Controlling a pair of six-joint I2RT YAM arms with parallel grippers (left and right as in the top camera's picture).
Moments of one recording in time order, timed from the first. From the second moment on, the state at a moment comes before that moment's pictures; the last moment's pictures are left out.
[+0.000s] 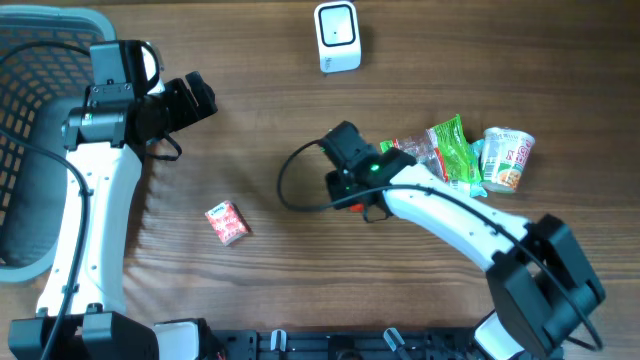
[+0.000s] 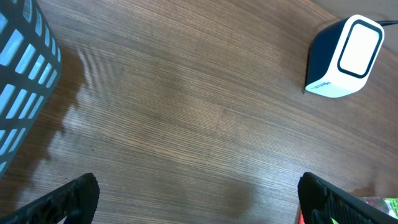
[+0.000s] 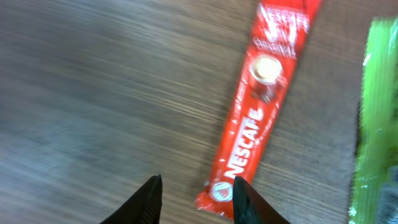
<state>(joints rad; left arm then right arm) 0.07 1.49 1.34 -0.81 0.13 -0.36 0.68 1.75 1.09 -0.61 0.04 0.40</state>
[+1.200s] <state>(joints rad) 0.07 1.49 1.34 -0.81 0.13 -0.36 0.56 1.54 1.07 -0.87 0.67 0.29</state>
